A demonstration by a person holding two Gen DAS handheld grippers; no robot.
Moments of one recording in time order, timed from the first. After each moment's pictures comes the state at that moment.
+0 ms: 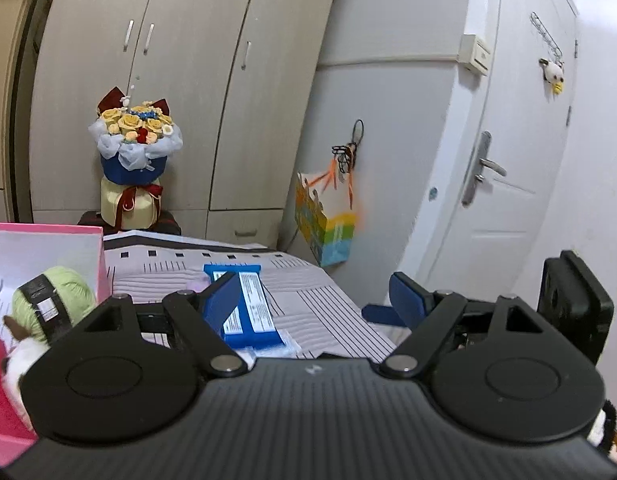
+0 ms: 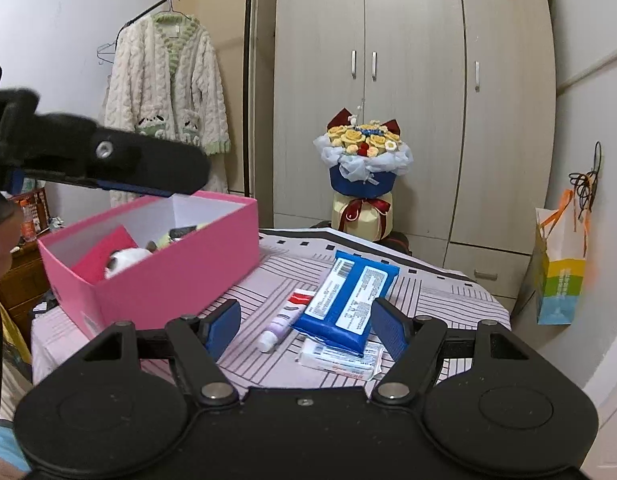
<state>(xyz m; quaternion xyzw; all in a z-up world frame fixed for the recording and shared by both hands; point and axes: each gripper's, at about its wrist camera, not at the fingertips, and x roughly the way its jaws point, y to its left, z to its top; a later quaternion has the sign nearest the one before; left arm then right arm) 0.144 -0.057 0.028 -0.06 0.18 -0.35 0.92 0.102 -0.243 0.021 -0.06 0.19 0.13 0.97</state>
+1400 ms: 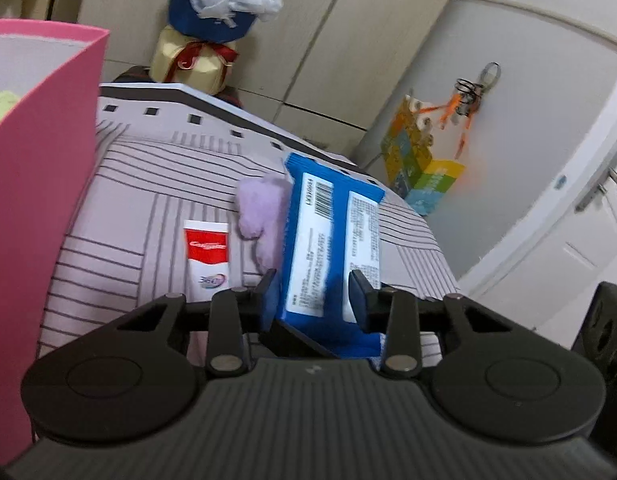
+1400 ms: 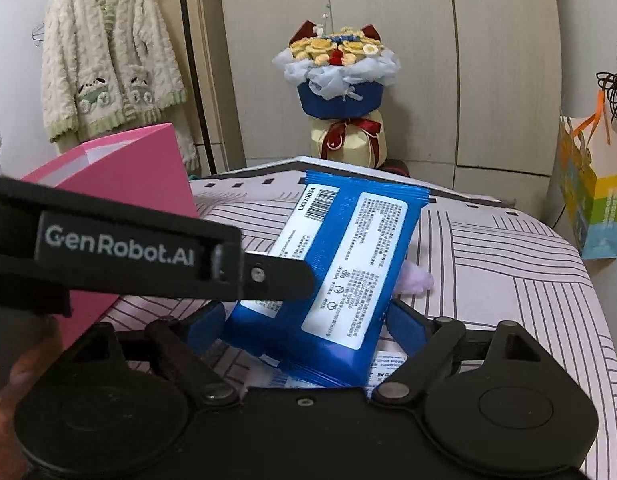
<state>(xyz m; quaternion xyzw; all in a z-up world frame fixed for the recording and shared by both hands) 0.302 -0.109 -0.091 -0.15 0.35 -0.25 0.89 0.245 -0.245 -0.064 -0.01 0.28 0.11 0.95</state>
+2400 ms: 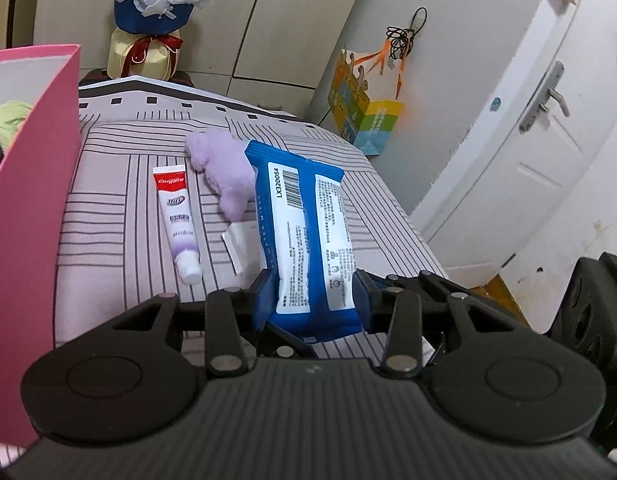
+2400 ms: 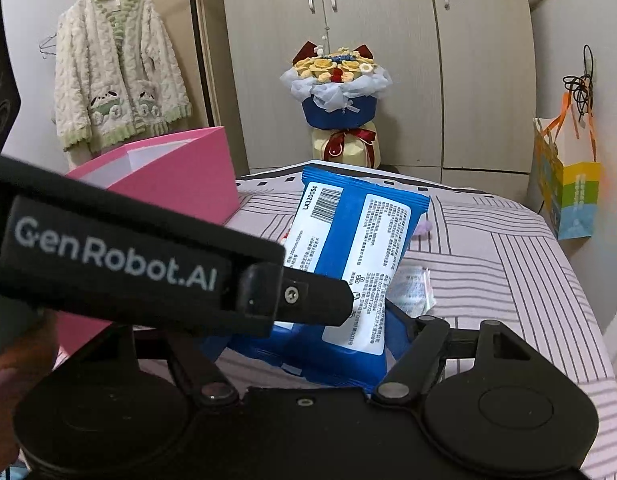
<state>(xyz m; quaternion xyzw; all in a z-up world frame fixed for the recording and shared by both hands) 0.212 -0.101 -0.066 -0.08 0.36 -0.32 0.87 0.152 -0.219 -0.053 0.01 0.26 0.09 0.96</state>
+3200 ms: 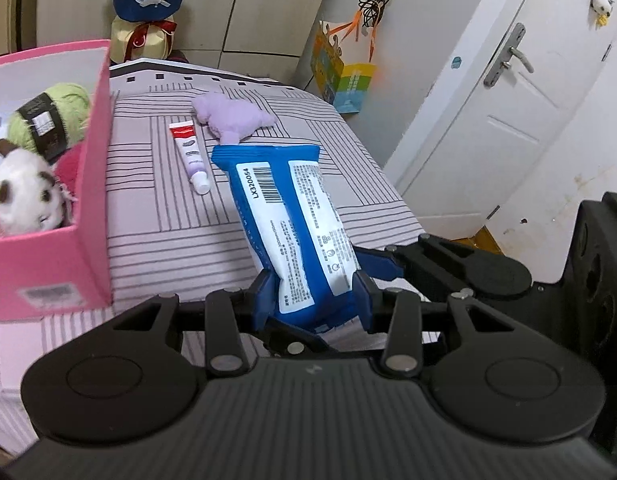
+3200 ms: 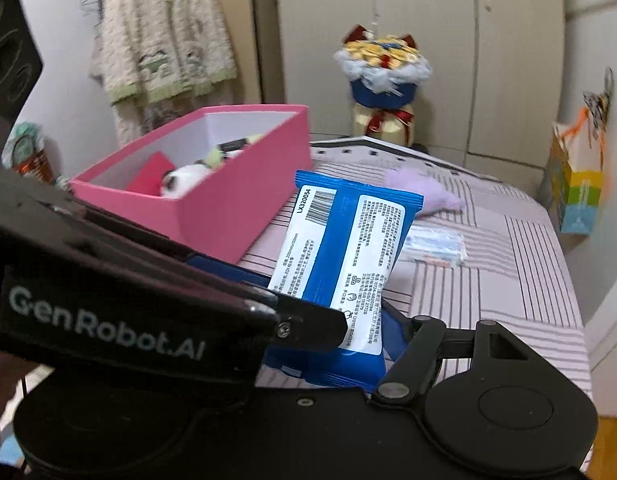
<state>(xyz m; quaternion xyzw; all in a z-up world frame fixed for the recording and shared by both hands) 0.113 -0.049 -0.020 -0.04 0.41 -0.34 0.85 0.060 -0.163 -0.002 -0.04 0.32 0.12 0.94</state>
